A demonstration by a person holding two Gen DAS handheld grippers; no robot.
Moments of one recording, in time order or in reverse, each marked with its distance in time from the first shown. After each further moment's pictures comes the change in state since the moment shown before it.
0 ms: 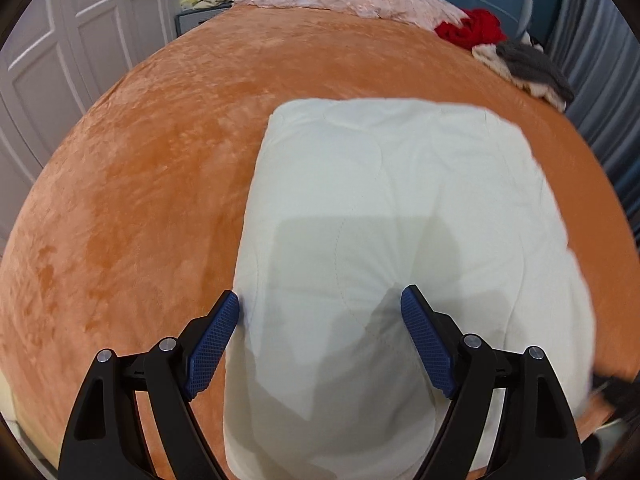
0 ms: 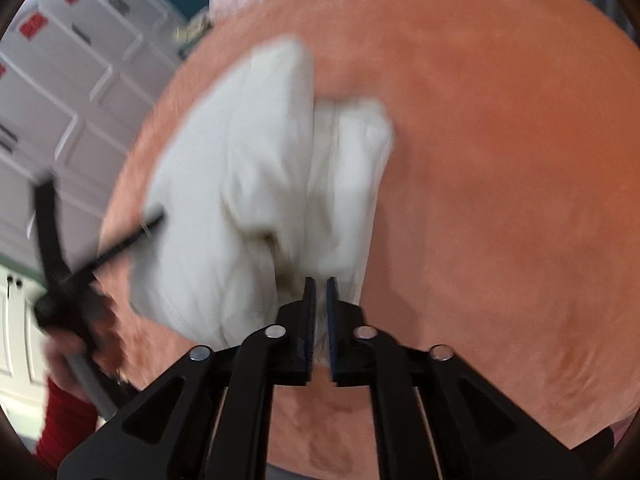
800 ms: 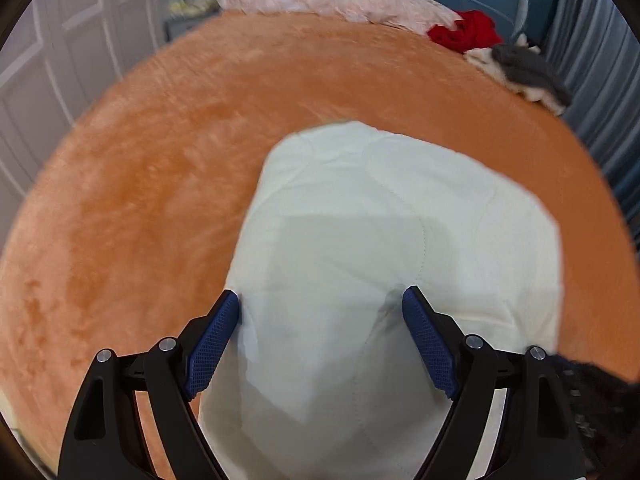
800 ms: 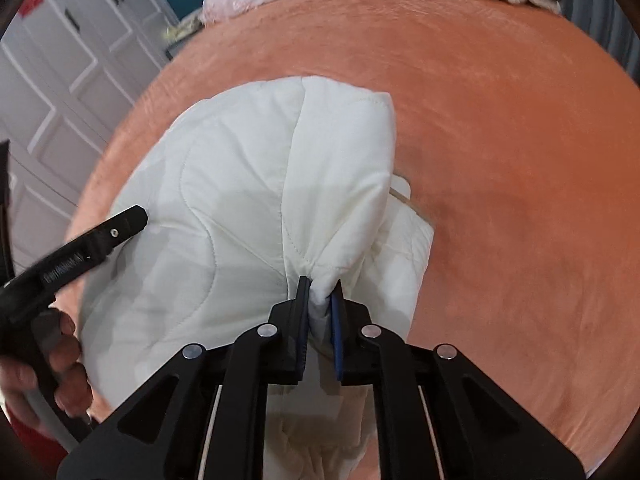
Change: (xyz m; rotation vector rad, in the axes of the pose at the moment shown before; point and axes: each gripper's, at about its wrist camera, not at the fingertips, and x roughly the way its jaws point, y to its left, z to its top) left arm 0.015 -0.038 0.037 0.017 -0.037 0.025; right arm 0.058 0.010 0.041 -0.089 0.002 -0.133
